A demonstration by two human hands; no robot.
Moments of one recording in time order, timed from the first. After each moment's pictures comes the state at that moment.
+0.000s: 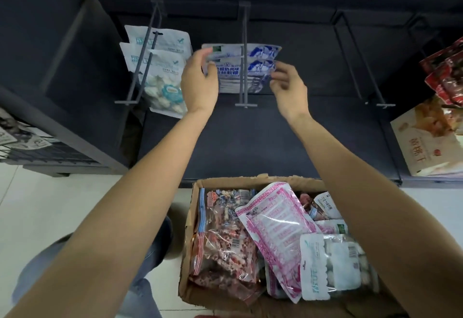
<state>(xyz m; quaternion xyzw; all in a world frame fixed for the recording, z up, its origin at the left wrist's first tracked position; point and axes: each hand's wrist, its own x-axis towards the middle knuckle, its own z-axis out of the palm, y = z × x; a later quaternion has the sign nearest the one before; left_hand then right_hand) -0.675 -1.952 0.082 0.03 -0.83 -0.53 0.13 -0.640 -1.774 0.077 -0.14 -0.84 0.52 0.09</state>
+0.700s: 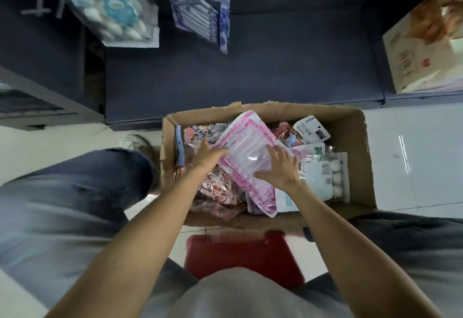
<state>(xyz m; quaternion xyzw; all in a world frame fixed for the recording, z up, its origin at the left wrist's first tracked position) -0.436 -1.921 -0.062 0.20 -0.80 -0.40 -0.40 -0.363 -1.734 -0.096 -0.14 -0.92 0.17 -0.32</state>
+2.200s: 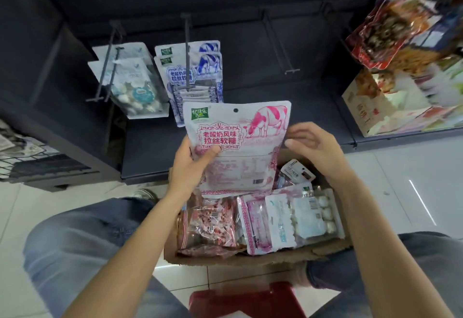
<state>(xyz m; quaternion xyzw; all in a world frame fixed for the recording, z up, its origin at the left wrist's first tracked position) -0.435 -1.925 0.091 -0.02 -0.77 -0.63 -0.09 -0.377 -1.669 0.118 -0.12 -0.82 0.55 0.02</state>
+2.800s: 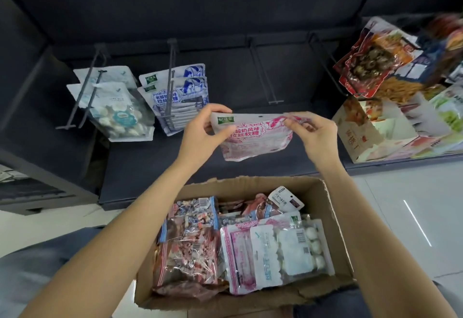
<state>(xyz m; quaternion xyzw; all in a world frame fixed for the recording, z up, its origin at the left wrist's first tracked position) -0.519 -1.843 0.134 -0.20 -0.79 -0.58 -0.02 -0.457 -1.618 0.126 -0.11 -0.81 0.54 0.20</state>
